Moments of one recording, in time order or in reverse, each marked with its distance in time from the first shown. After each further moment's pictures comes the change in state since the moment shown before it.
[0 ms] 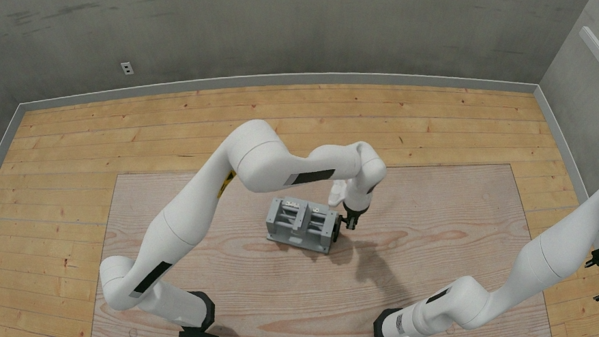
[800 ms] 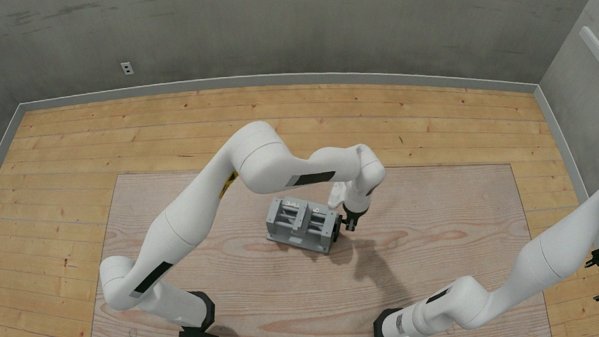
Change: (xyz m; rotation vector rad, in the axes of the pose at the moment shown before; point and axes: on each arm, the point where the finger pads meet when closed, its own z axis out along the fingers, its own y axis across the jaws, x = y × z) left arm 0.000 0.000 0.011 -0.001 0.000 0.001; right arm 0.000 0.000 0.000 0.000 0.000 0.000
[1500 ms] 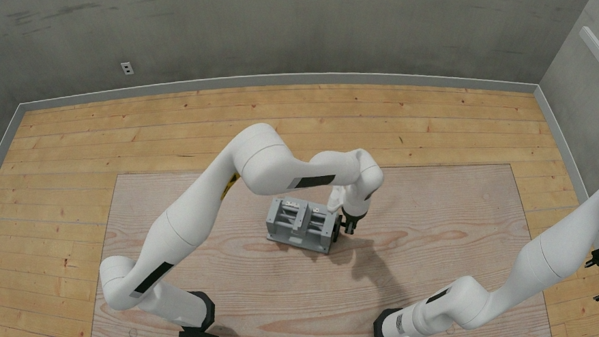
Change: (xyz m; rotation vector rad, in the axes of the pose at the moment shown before) left arm 0.000 -0.005 0.012 -0.002 -0.003 0.006; right arm 0.000 0.000 0.000 0.000 0.000 0.000
